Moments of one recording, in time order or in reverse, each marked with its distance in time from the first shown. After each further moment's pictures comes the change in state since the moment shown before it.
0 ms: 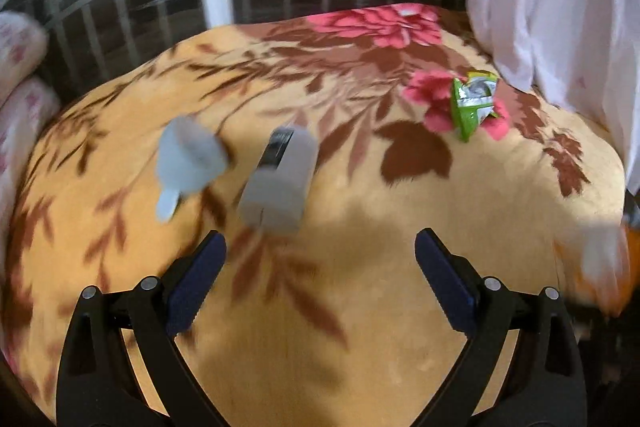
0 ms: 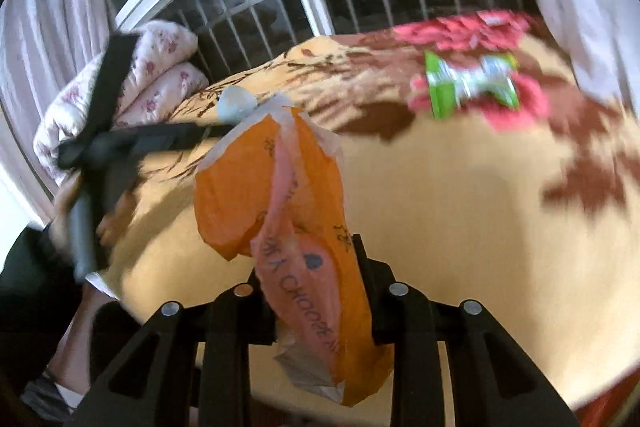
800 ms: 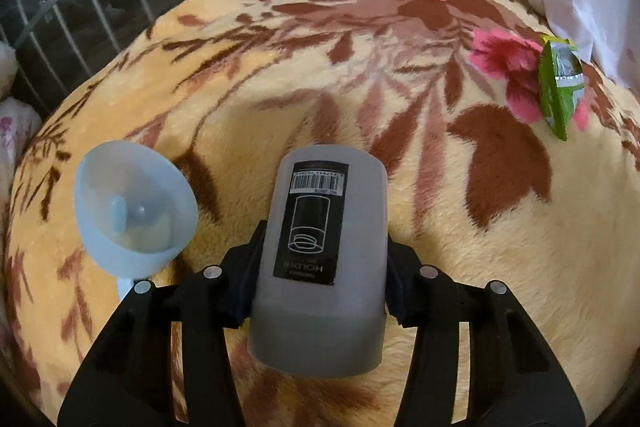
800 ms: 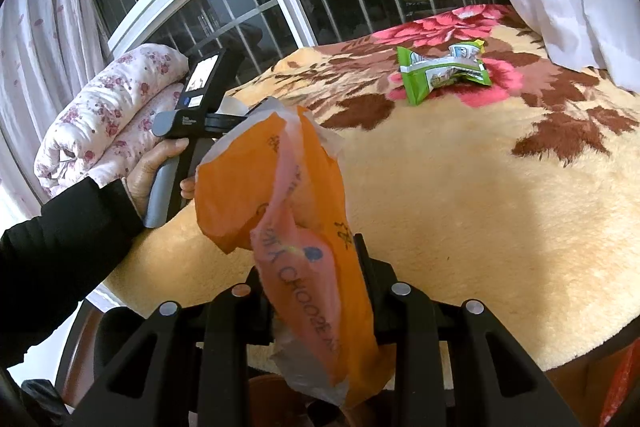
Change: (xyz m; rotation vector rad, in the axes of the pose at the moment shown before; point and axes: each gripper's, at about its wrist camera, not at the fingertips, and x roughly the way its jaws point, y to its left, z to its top) left arm 0.099 0.012 0.029 0.032 0.132 0.122; right arm -0.014 -0.007 -0.021 0.041 -0.065 -0.013
